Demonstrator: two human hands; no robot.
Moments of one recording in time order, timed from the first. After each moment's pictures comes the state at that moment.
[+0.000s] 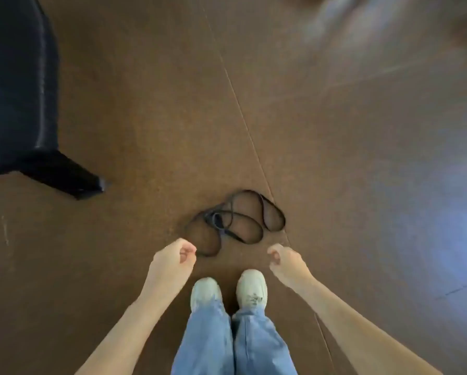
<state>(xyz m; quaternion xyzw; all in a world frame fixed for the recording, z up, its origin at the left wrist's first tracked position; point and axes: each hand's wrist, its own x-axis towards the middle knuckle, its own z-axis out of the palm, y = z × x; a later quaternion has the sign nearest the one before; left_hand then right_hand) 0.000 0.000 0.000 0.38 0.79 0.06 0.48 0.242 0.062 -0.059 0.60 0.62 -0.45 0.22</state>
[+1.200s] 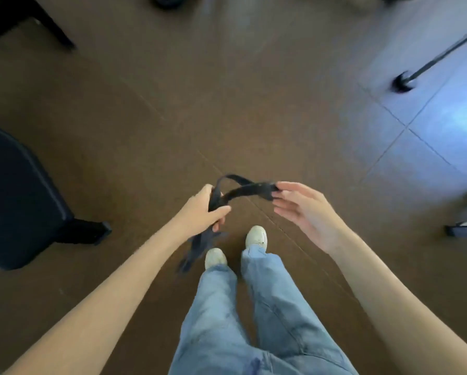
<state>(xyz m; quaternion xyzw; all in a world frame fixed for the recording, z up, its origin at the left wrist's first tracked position) 0.103 0.054 0.307 0.60 0.53 0.00 0.60 0.322 0.001 0.337 0.66 0.16 -0.65 -0.34</state>
